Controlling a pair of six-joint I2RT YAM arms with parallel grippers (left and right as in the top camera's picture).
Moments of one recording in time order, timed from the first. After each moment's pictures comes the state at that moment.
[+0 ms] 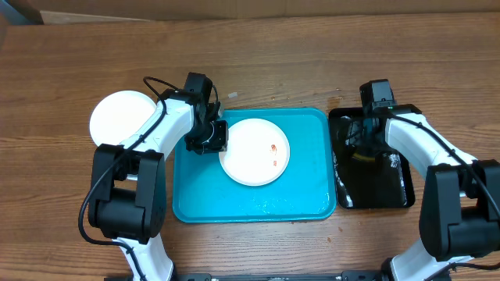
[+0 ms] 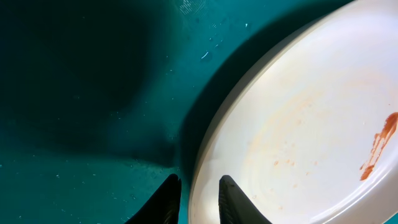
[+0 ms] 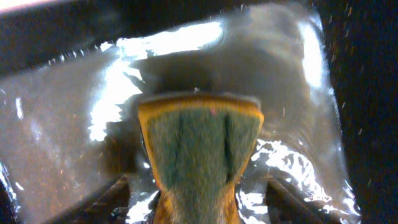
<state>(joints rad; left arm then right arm) -0.21 1.95 1.30 -0.86 0.27 -0.23 0.10 1.80 1.08 -0.63 0.18 0.33</state>
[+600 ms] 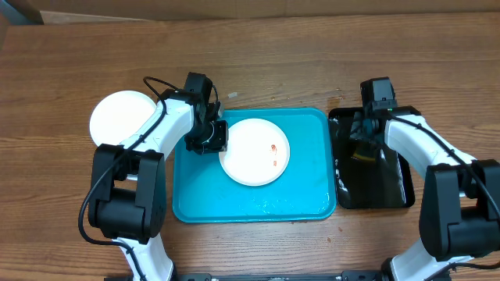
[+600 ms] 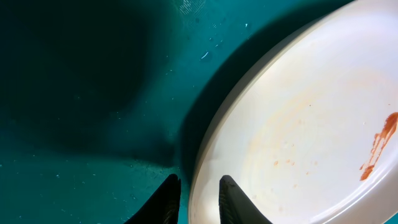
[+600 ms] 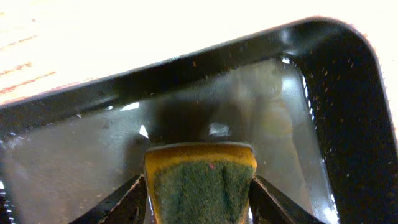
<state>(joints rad) -0.21 1.95 1.30 -0.86 0.27 -0.23 0.10 1.80 1.06 -0.50 0.22 0.33</state>
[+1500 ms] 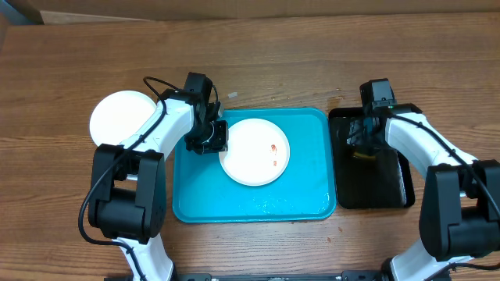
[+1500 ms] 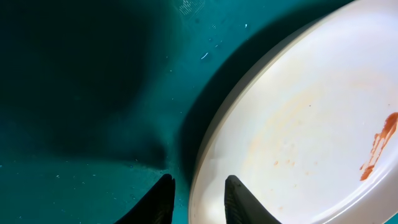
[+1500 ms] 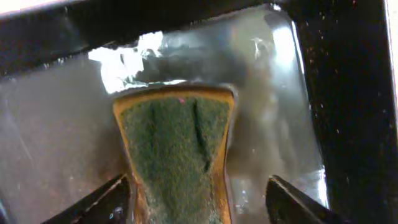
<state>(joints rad) -0.21 1.95 1.30 -0.86 0.27 -0.23 0.10 1.80 1.08 -0.65 0.21 0.33</state>
